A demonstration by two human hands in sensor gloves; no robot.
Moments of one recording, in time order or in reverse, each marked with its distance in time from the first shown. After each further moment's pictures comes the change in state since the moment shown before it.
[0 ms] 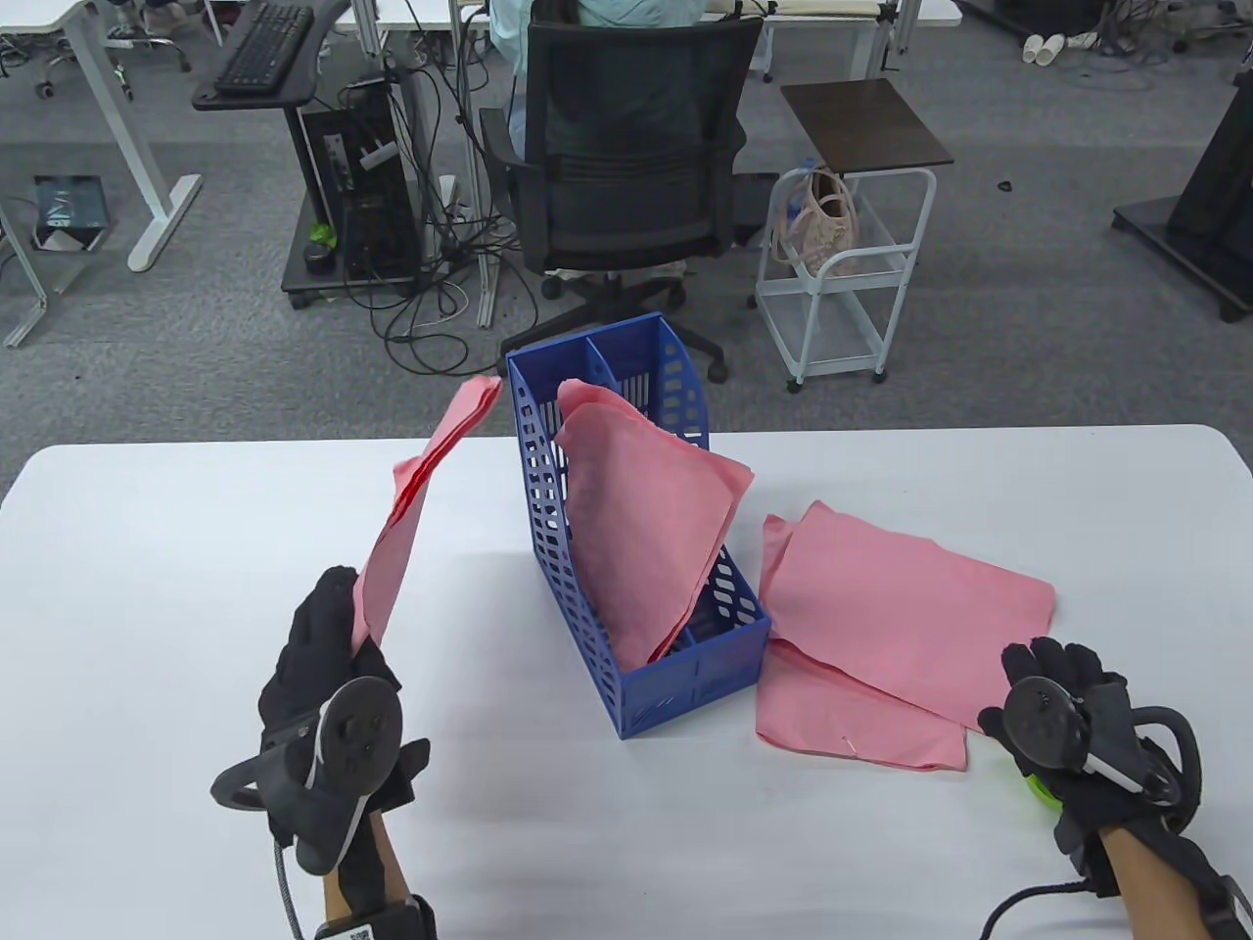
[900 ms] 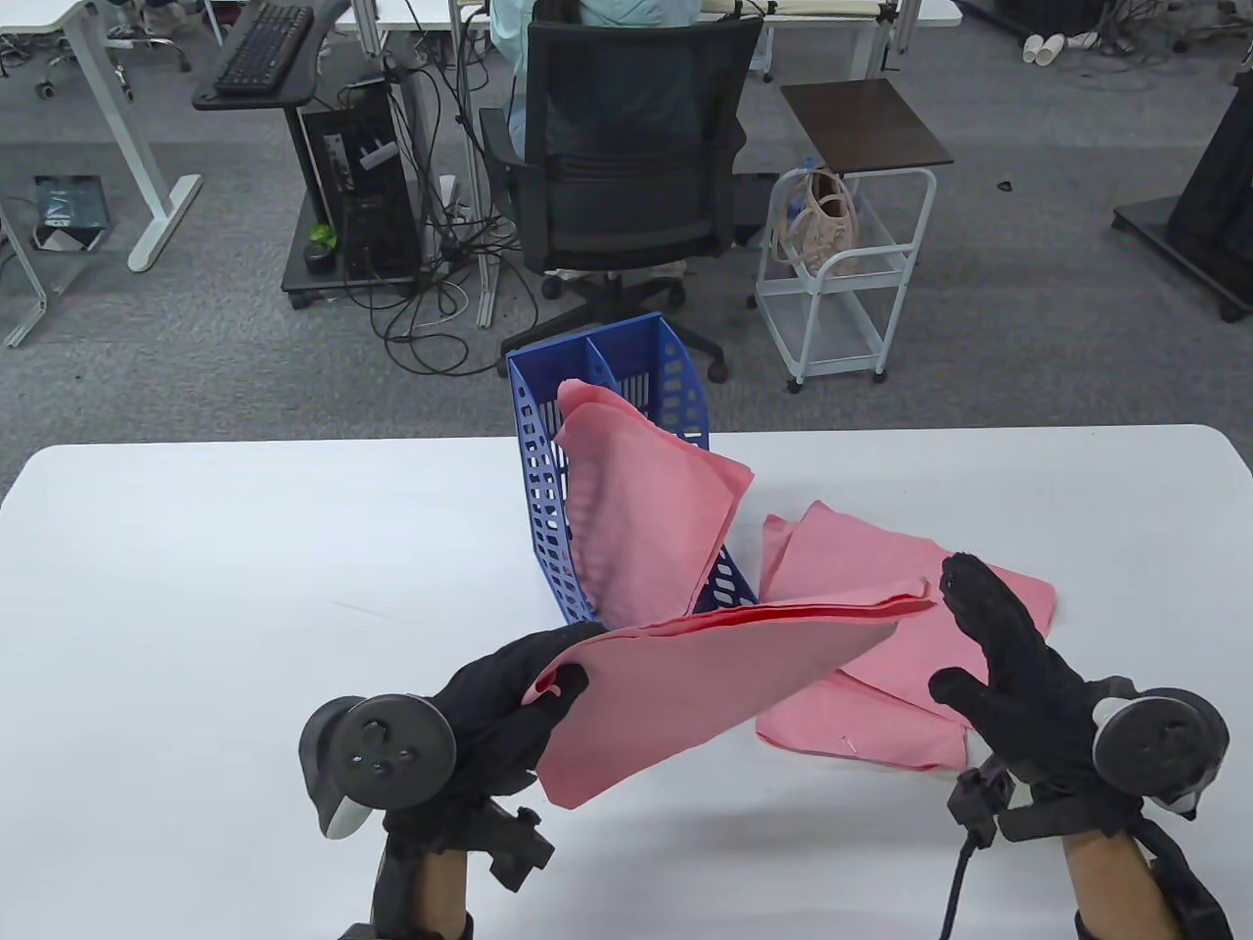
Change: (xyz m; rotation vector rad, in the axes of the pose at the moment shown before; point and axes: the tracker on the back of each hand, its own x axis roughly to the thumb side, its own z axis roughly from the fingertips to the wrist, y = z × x) left_hand 0.079 -0.017 0.019 -0.649 -0.535 0.758; right_hand 0.043 -0.096 0.028 -0.507 -0.590 -1.003
